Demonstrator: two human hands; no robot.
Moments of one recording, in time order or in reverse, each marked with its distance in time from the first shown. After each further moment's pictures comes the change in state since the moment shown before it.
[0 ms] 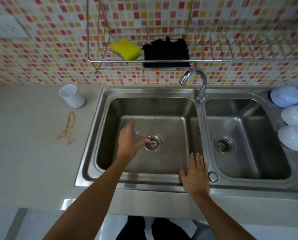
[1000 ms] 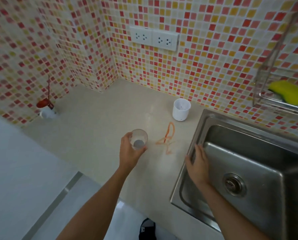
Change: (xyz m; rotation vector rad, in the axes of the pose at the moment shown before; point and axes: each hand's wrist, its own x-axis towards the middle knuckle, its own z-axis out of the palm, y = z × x) left_hand -0.033 -0.241 -0.289 -0.179 0.499 -0.355; right_hand 0.040 -0.390 0.049 0.500 0.068 -0.414
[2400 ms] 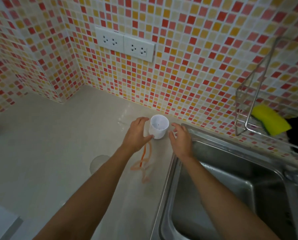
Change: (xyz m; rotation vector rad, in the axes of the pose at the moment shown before) left_hand 0.136 0.108 0.096 0.275 -0.366 0.404; right_hand 0.175 -0.057 -0.020 -0.068 0.067 -0.045
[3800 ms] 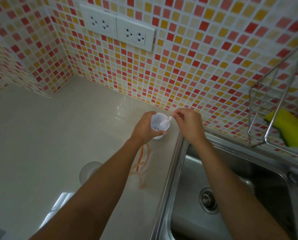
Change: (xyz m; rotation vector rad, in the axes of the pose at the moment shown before) left_hand 0.070 -0.013 0.058 -0.237 -0.139 -0.157; right_hand 0.069 -0.033 -0.041 -0.130 -0.097 -0.196
